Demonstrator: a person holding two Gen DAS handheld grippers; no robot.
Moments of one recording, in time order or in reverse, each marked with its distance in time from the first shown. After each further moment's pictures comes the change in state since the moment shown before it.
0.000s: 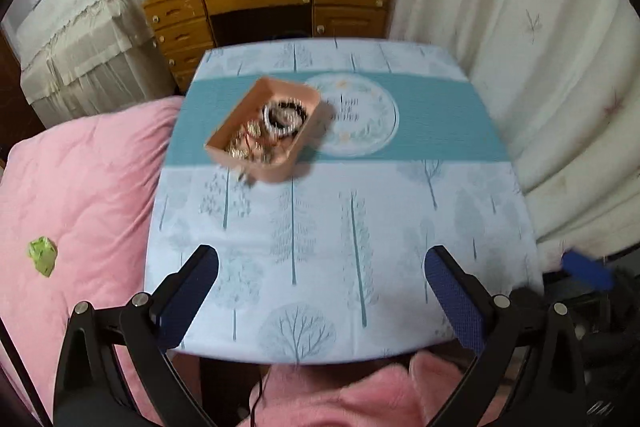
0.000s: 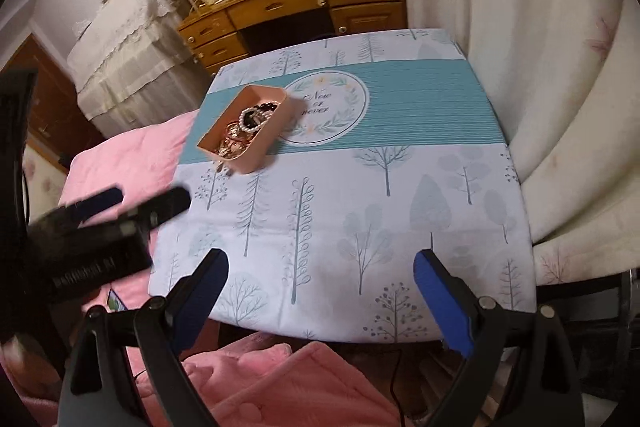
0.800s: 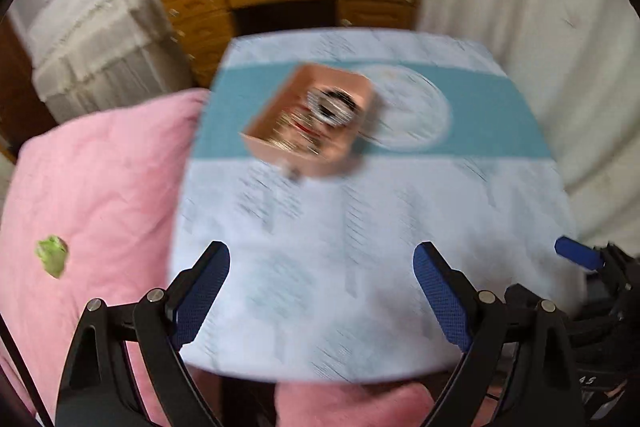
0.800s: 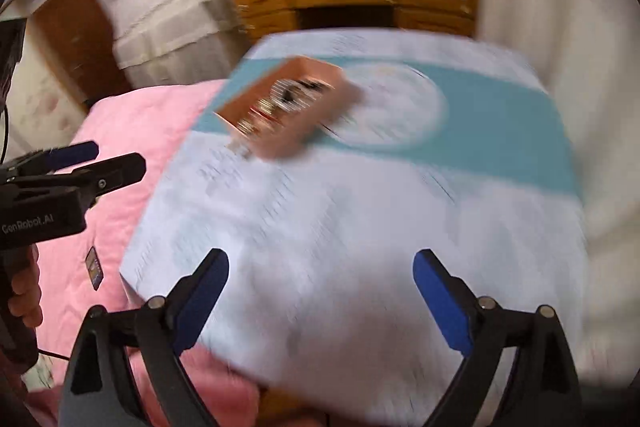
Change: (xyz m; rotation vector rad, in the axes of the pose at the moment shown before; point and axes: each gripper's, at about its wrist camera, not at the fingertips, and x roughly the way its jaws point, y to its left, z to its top) left arm 0.038 0.045 -0.007 0.000 0.009 0.055; right arm 0.083 0.011 -0.014 -0.186 0.041 0.036
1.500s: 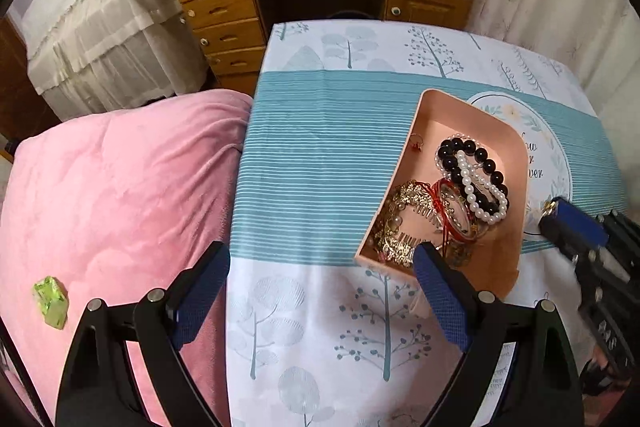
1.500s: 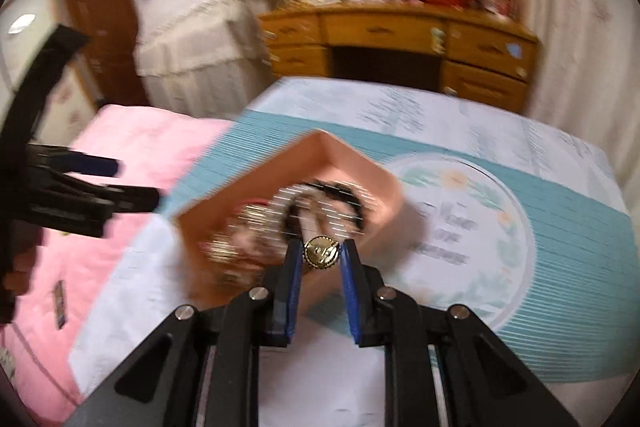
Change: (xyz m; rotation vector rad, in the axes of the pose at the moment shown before) left arm 0.155 0.135 0.123 -0.035 0.037 0.060; right arm 0.146 0.067 0.148 -0.231 -0.227 0.151
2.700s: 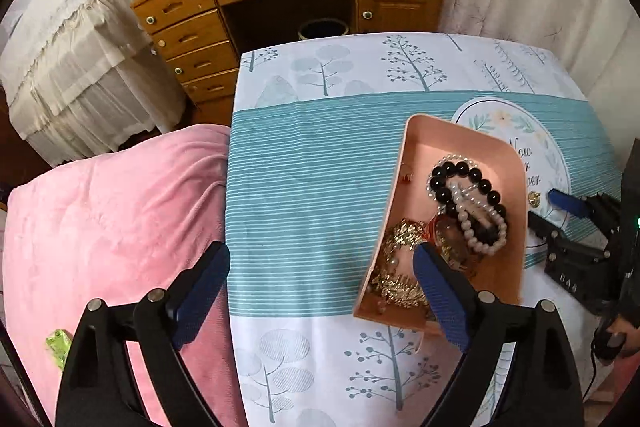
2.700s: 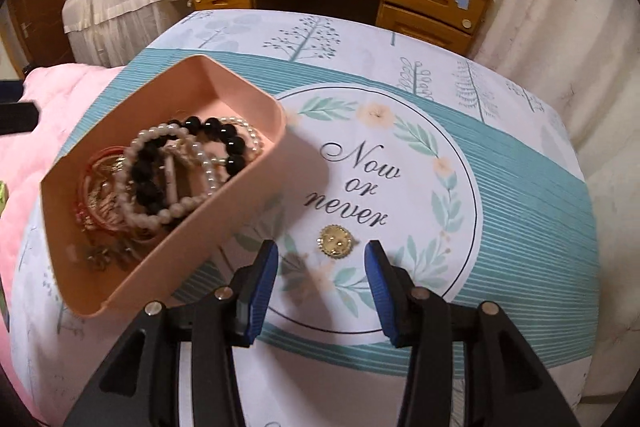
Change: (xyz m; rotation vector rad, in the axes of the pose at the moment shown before) left arm 0.019 -0.010 0.041 0.128 -0.008 -0.035; right arm 0.056 -0.064 -0.013 0.059 0.248 -0.356
